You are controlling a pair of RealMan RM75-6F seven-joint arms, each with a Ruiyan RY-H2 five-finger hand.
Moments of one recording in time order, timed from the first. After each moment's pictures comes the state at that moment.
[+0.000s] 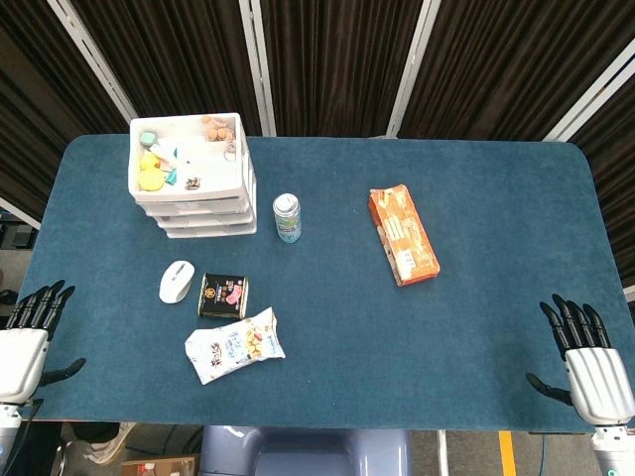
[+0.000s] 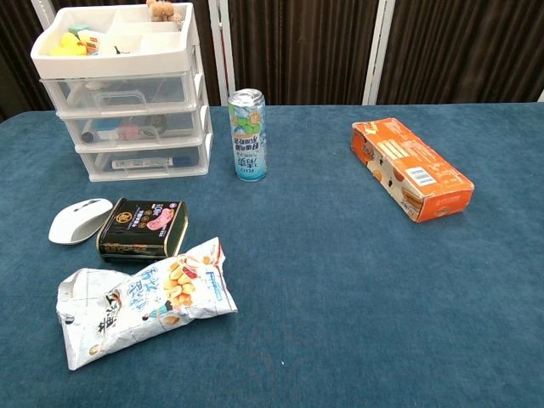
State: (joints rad) left arm -0.07 -1.12 0.00 -1.69 1.55 1.49 0.10; right arm 0.02 -1.12 0.00 -1.58 -1.63 1.56 -0.04
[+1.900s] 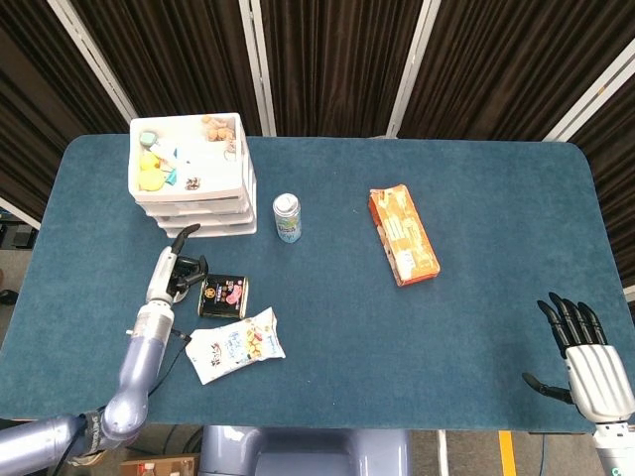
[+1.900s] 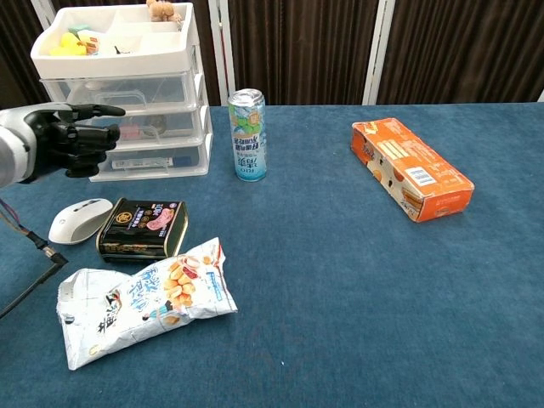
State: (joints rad) left arm -0.56 -1.59 -0.51 -1.76 0.56 1.10 -0.09; right arm 0.04 -1.08 0.00 -1.60 -1.63 1.53 0.07
